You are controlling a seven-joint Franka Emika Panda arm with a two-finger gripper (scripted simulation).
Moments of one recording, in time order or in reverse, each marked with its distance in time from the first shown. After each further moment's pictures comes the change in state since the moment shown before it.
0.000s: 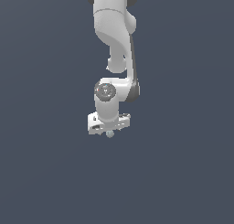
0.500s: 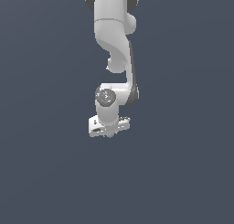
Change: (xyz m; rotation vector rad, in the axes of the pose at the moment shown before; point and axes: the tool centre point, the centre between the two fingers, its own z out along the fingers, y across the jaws) arm 0.000 0.001 0.026 0.000 -0.001 -0.002
